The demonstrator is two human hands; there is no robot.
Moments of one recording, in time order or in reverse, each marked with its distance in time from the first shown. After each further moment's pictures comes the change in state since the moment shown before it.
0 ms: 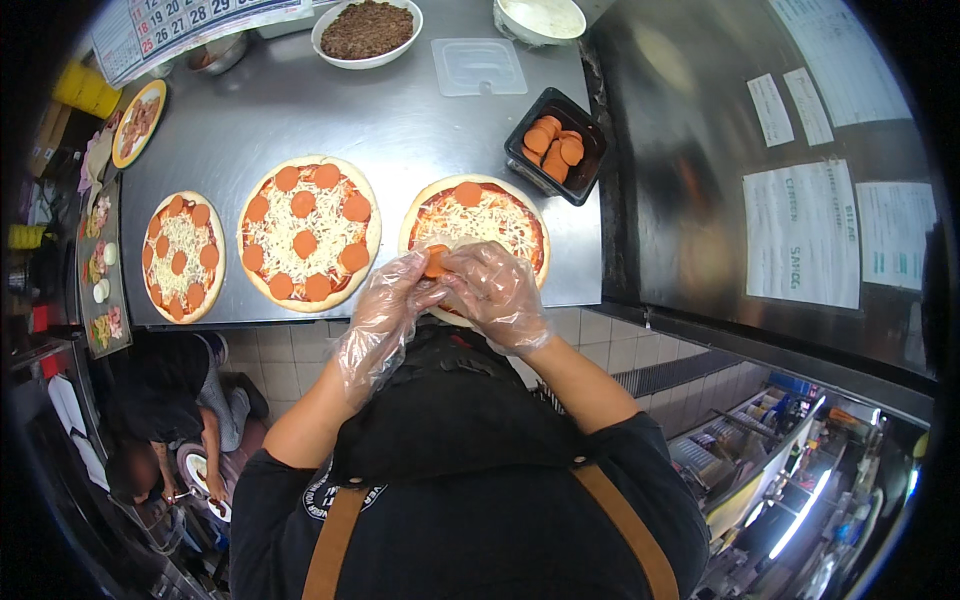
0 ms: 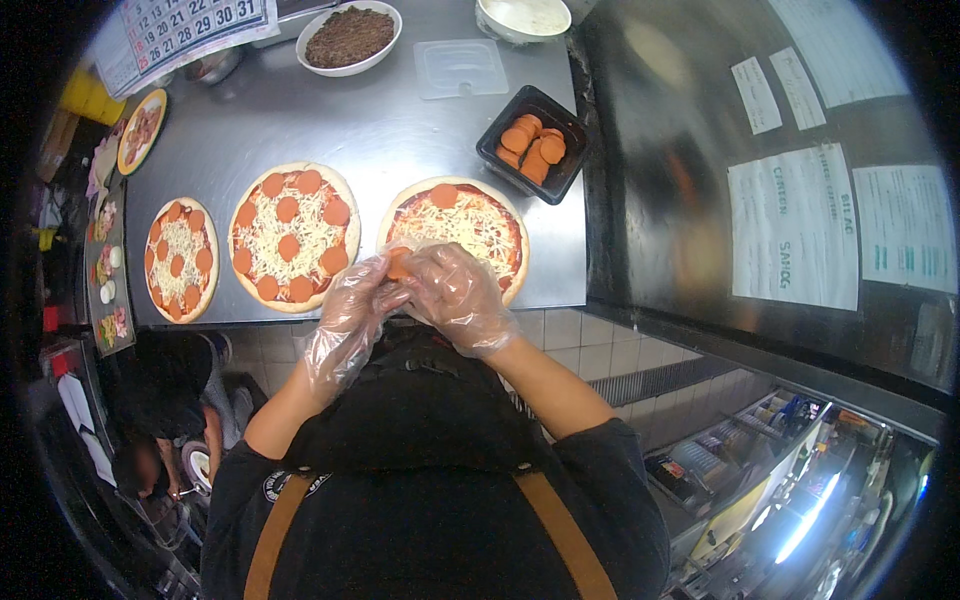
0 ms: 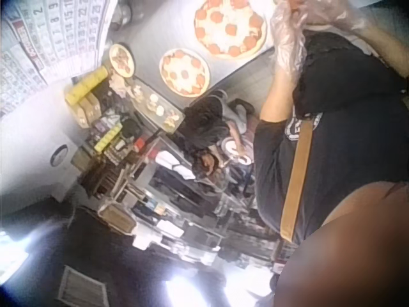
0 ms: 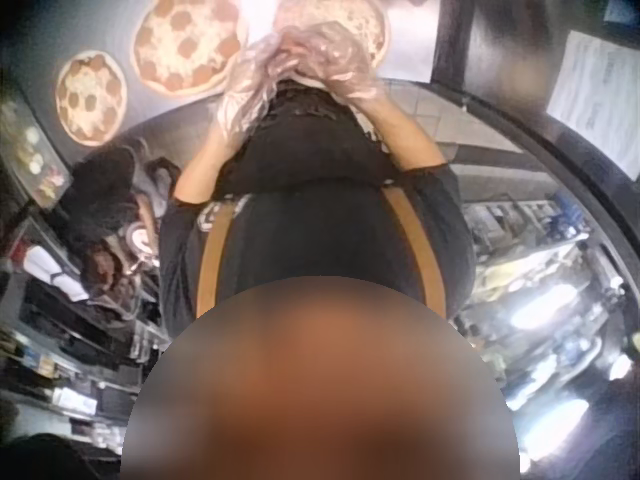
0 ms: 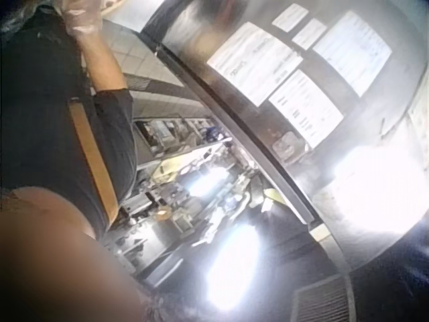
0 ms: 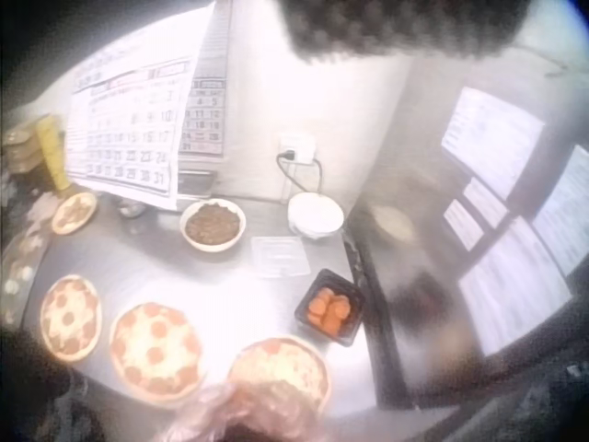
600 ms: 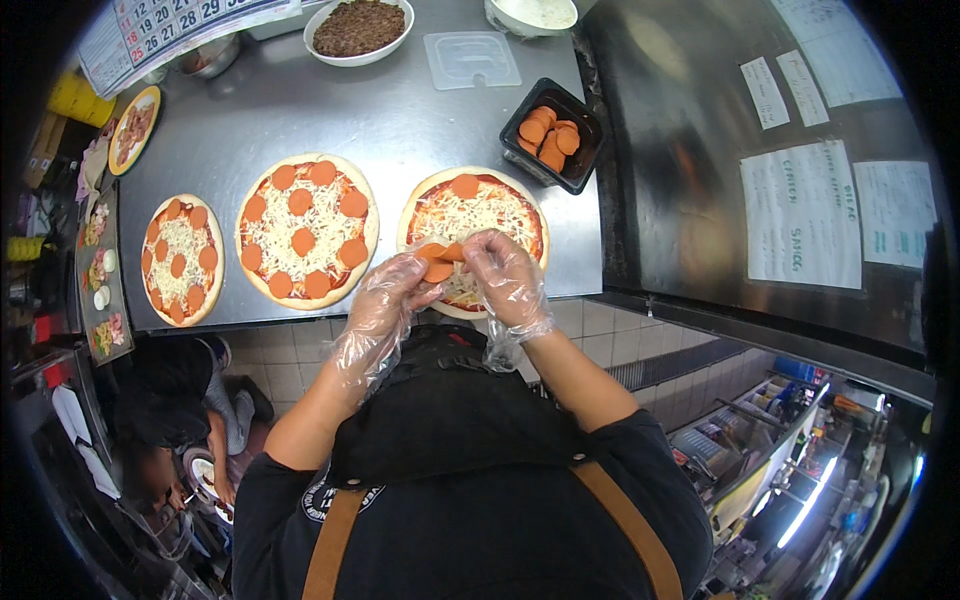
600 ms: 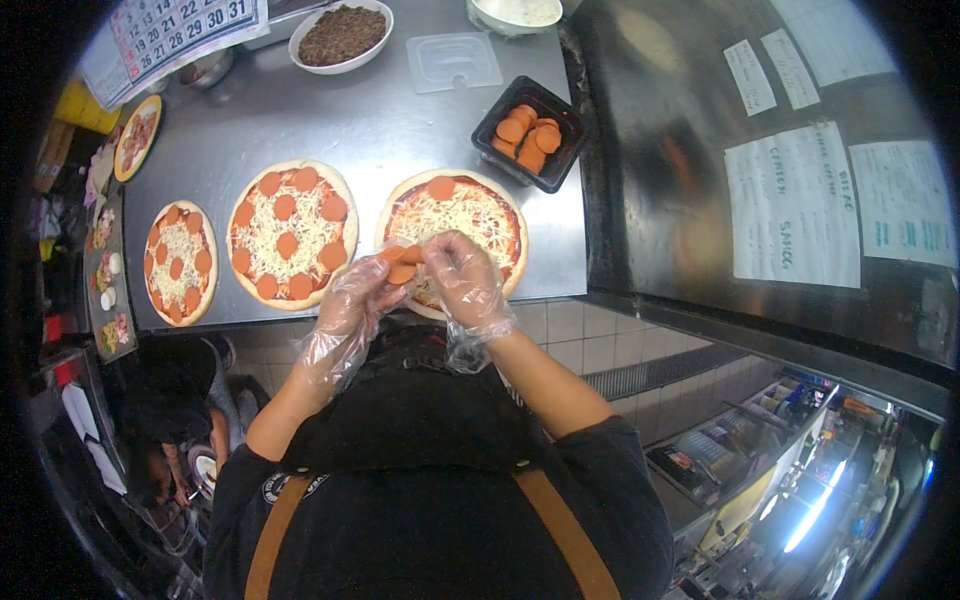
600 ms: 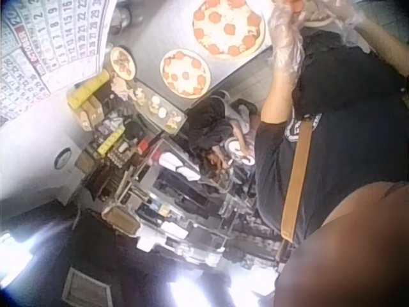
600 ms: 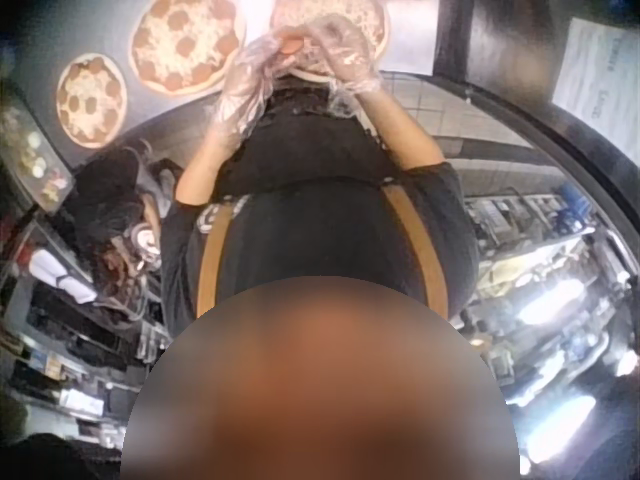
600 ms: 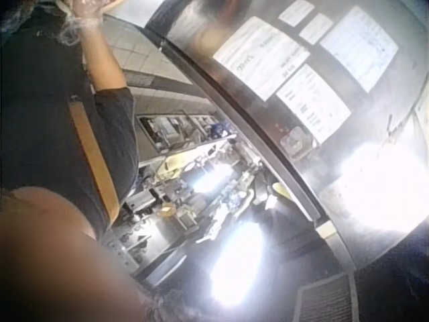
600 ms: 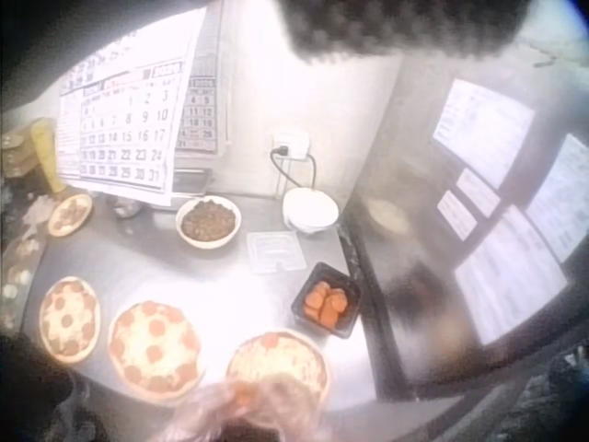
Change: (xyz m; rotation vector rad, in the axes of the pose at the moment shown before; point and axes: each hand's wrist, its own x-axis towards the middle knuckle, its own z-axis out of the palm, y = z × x) left_hand -0.009 0.001 -0.002 0.042 0.041 0.000; right_hand -0.020 0.015 0.019 0.607 0.115 0.713
